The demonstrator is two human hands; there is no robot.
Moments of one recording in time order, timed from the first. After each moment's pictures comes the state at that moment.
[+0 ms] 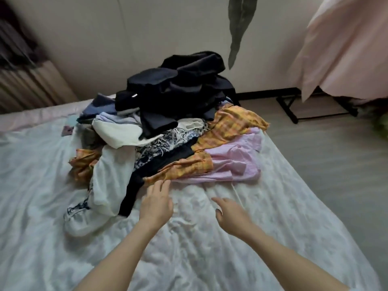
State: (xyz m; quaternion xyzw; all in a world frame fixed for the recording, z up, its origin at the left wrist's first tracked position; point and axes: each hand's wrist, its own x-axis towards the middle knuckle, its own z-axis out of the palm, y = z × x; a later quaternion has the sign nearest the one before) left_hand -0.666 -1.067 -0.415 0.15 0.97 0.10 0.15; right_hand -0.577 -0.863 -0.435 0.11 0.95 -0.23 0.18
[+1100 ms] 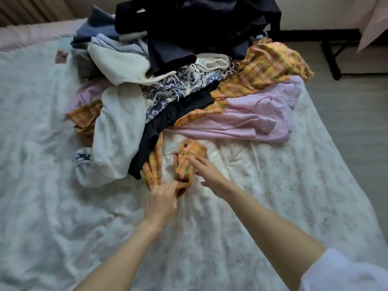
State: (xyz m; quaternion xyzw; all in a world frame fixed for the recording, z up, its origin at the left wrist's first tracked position) left_hand -0.586 -1.097 -0.500 0.14 0.95 0.25 0.10; right_hand -0.623 -0.933 -0.486 0.26 0.65 -0.64 0.31
